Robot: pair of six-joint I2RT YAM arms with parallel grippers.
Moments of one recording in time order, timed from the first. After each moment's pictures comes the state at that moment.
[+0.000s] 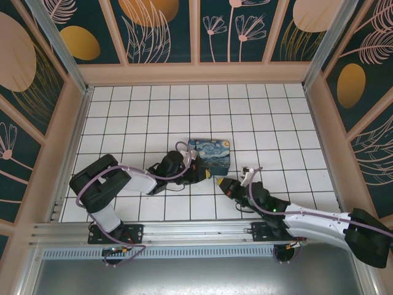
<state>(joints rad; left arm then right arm) -0.83 1.70 0.54 0.66 0.47 -1.03 1.04 0.77 0.01 0.42 0.17 1.31</state>
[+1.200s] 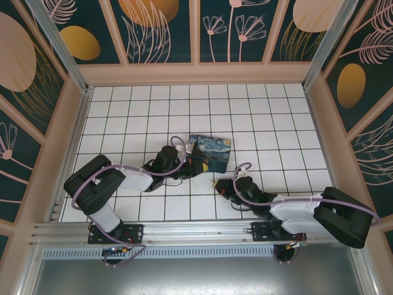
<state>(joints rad) -0.76 1.66 0.54 0.68 0.52 -1.04 0.99 1.15 0.08 0.56 0.08 1.33</state>
